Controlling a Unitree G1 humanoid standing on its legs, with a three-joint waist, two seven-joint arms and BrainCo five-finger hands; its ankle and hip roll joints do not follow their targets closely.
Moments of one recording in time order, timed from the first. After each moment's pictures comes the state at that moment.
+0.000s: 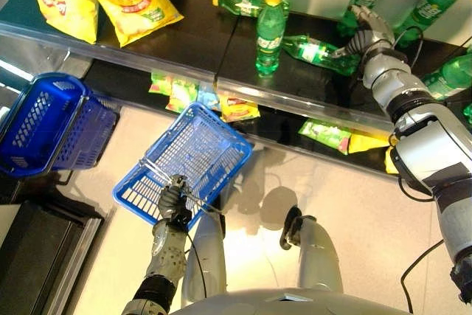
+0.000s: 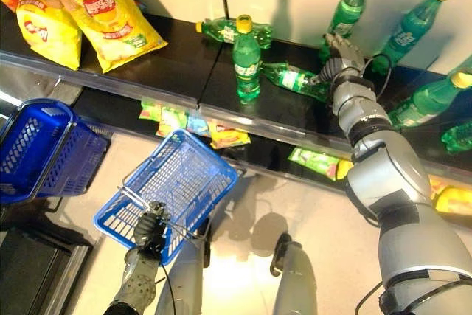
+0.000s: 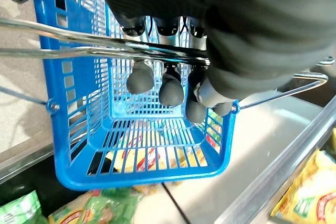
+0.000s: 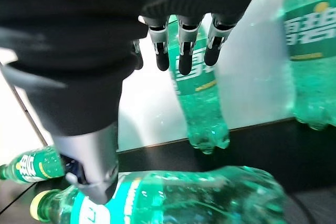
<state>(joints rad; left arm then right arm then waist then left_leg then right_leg) 0.01 0.14 -0.14 0.57 -1.05 -0.34 0.01 -1.34 -0.55 0.70 1.41 -0.26 -0.12 -0.32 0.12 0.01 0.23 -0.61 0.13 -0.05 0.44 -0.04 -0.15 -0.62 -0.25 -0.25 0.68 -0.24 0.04</state>
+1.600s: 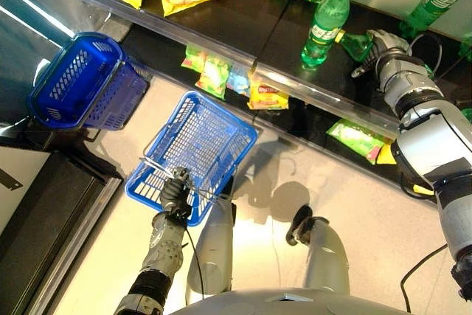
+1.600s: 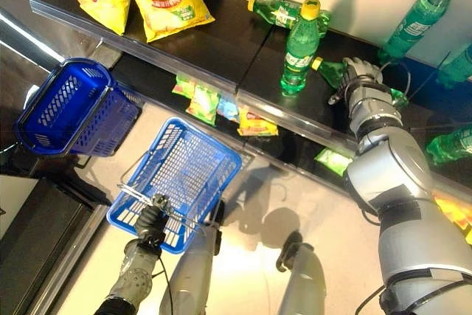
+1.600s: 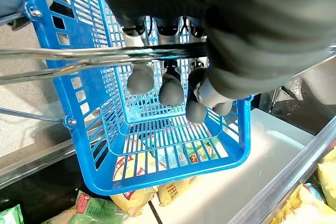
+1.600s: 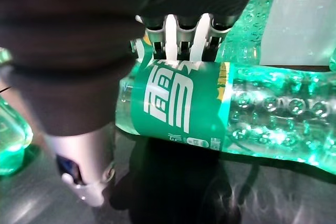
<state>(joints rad) -0.01 0.18 -0.14 0.53 -1.05 -0.27 -0.03 -1.36 -0.55 0.68 1.56 -0.44 -0.03 -0.16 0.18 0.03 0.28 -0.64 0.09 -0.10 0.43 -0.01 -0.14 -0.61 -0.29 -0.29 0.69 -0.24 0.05</state>
